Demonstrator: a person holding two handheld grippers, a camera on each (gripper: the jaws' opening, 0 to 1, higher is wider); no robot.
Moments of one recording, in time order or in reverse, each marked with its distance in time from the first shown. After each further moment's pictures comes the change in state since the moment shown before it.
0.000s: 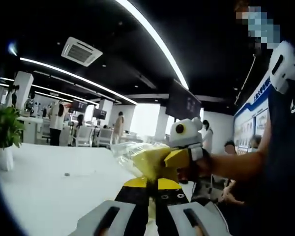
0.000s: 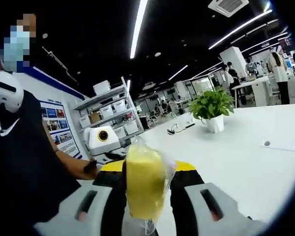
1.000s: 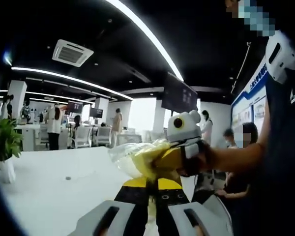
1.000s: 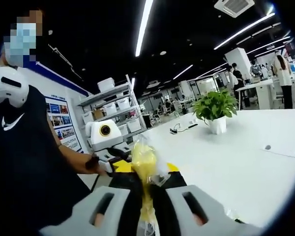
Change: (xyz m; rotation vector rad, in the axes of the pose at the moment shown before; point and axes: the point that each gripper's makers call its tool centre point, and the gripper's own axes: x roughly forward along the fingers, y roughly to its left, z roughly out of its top) left arm 0.005 0.000 -0.001 0.062 0.049 -0.011; right arm -0.003 0.002 0.002 -0.060 0.001 0.006
